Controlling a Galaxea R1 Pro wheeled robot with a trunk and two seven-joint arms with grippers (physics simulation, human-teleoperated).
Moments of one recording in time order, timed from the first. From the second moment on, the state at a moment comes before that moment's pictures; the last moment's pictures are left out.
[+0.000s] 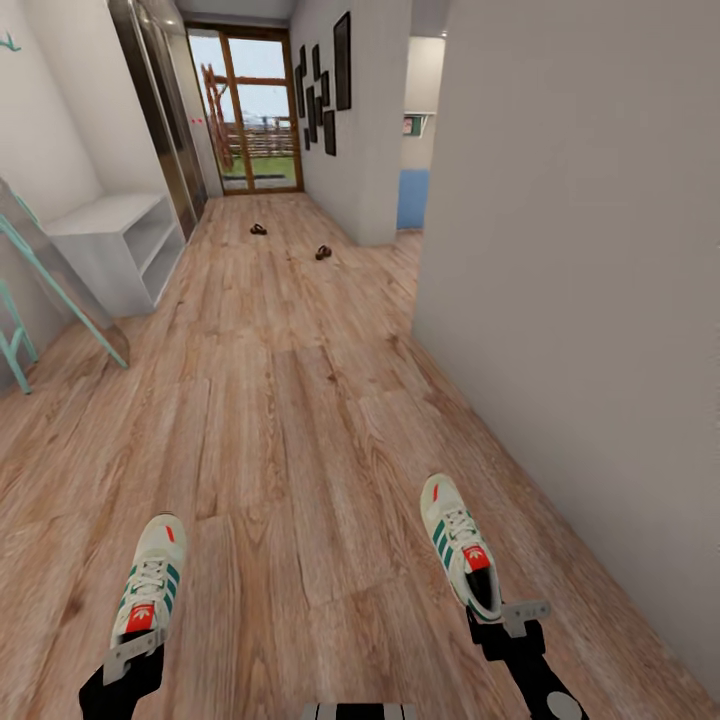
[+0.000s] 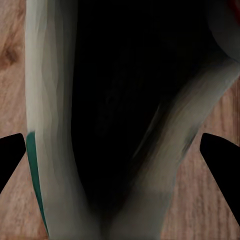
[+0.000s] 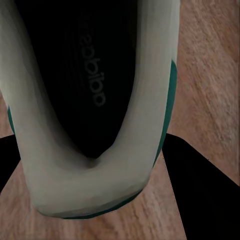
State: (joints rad) left arm -0.37 -0.02 1.02 -0.55 -0.58 -0.30 -0.17; right arm -0.23 -0.06 0.01 -0.77 0.07 -0.18 0.01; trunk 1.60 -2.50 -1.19
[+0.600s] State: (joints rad) left arm -0.37 -0.02 1.02 -0.55 -0.58 -0.30 -0.17; right arm -0.23 -0.05 0.01 -0.63 0.07 -0.26 0.01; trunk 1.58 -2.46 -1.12
